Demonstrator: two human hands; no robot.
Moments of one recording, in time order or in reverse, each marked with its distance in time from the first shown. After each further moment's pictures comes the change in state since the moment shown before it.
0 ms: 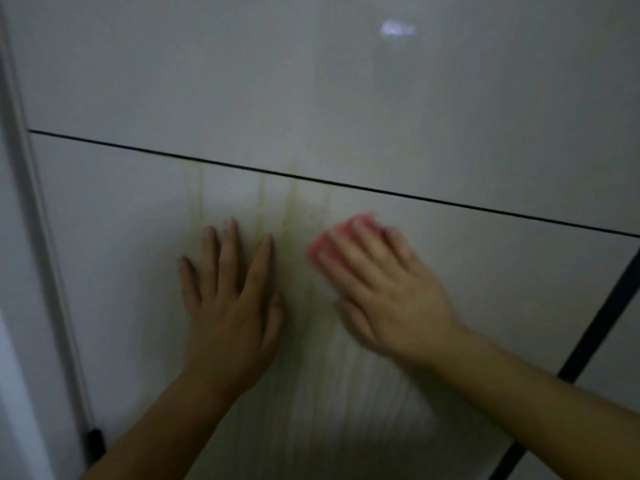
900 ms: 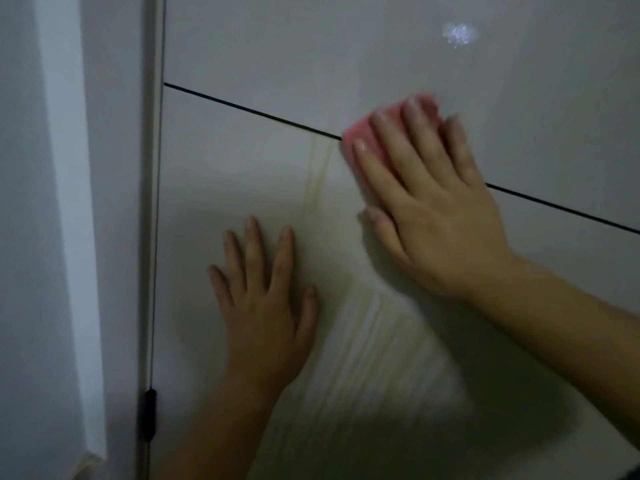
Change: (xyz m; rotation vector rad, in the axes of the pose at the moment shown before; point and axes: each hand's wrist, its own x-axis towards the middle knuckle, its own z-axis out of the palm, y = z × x) left_hand -0.030 -0.056 0.006 -0.132 0.056 -0.292; right_hand 0.125 -0.028 -0.003 -0.058 0.064 -0.030
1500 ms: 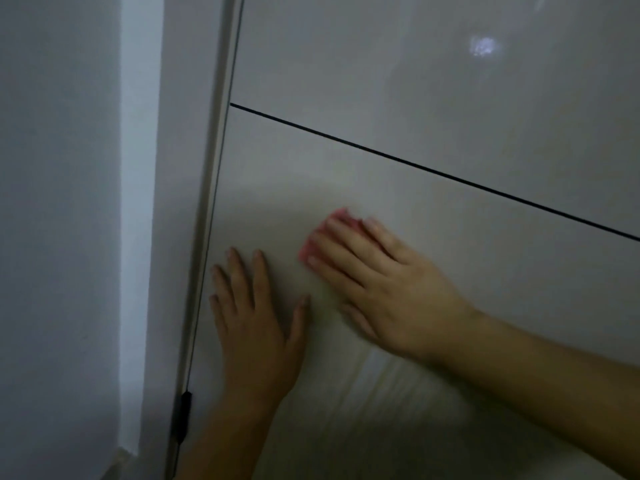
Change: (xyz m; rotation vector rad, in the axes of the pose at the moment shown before) left_hand -0.012 -0.057 -0.008 -0.076 -0.007 -0.246; right_hand 0.004 -0.071 0.025 0.088 -0.150 -0.388
